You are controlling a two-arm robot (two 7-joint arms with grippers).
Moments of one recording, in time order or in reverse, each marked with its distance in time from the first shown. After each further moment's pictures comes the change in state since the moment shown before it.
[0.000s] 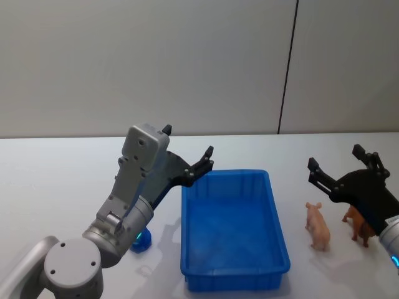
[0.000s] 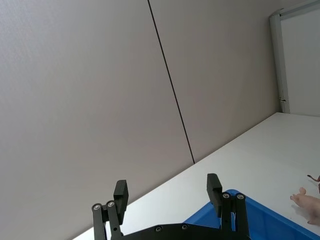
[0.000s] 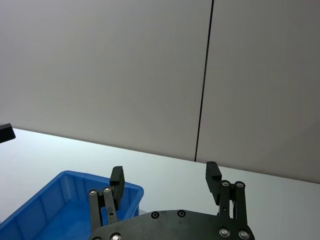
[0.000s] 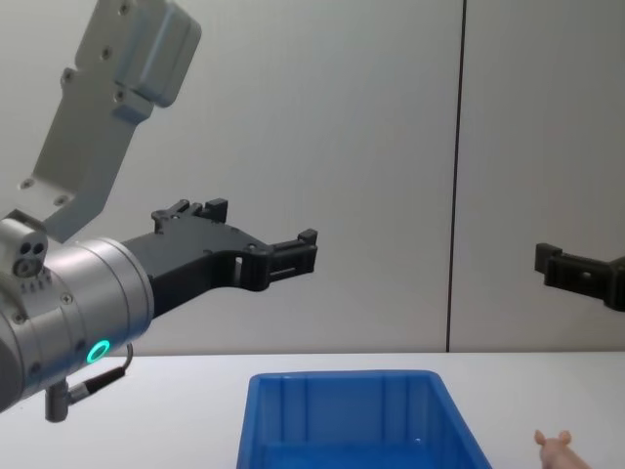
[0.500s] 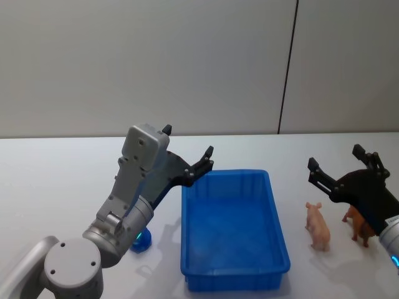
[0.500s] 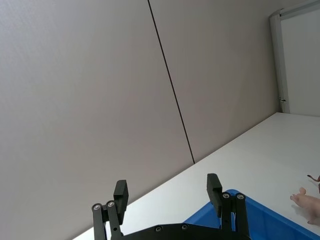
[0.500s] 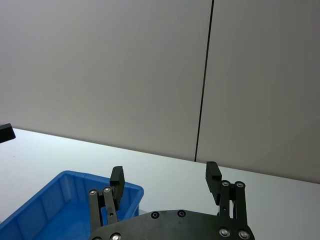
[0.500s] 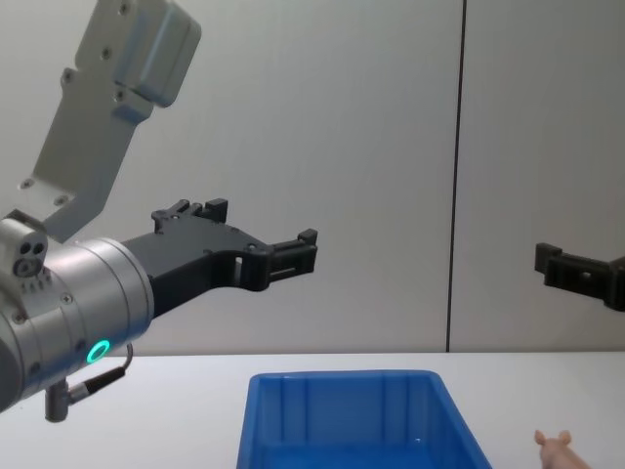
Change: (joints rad) left arm 0.000 0.000 0.000 0.000 0.000 0.000 0.000; right arm 0.000 0.000 0.000 0.000 0.000 0.000 0.000
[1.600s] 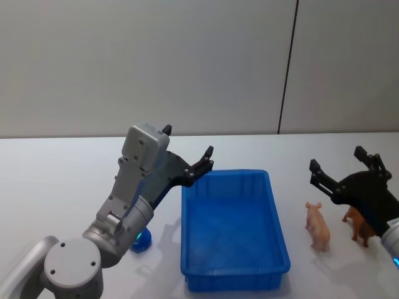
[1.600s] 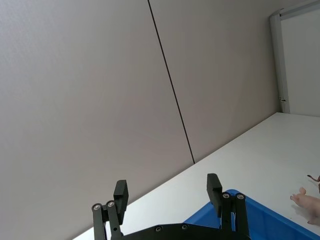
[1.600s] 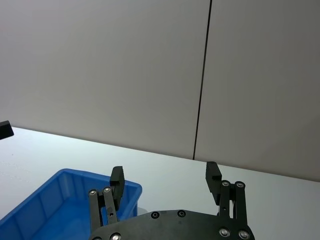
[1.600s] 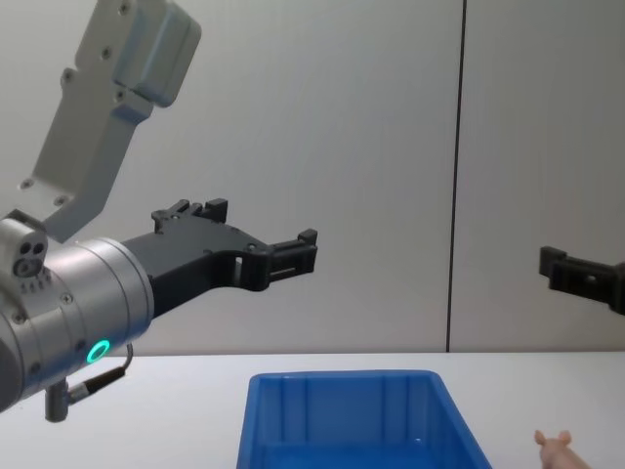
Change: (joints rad) left arm 0.000 0.000 0.000 0.000 0.000 0.000 0.000; right arm -0.009 0.004 0.002 -0.005 0.000 0.000 -0.004
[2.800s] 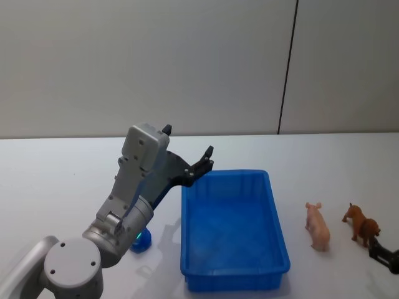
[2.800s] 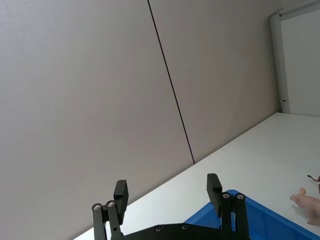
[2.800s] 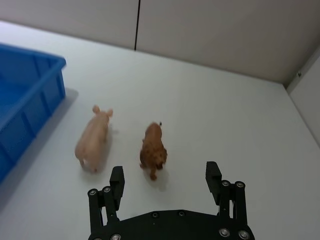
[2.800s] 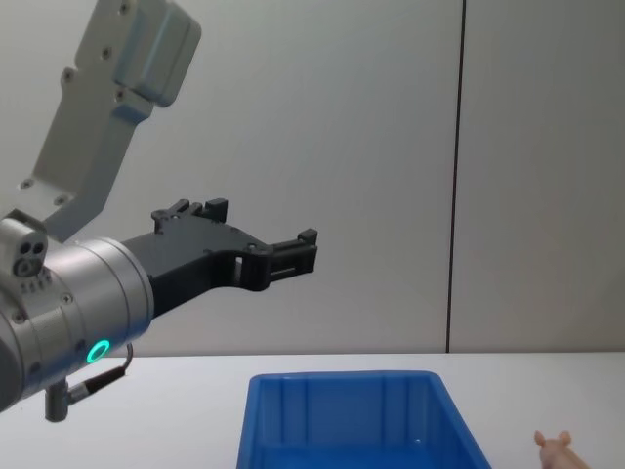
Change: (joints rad) left arm 0.000 0.000 0.000 0.000 0.000 0.000 0.000; right arm -0.219 0.159 0.086 -0.100 0.007 0.269 -0.149
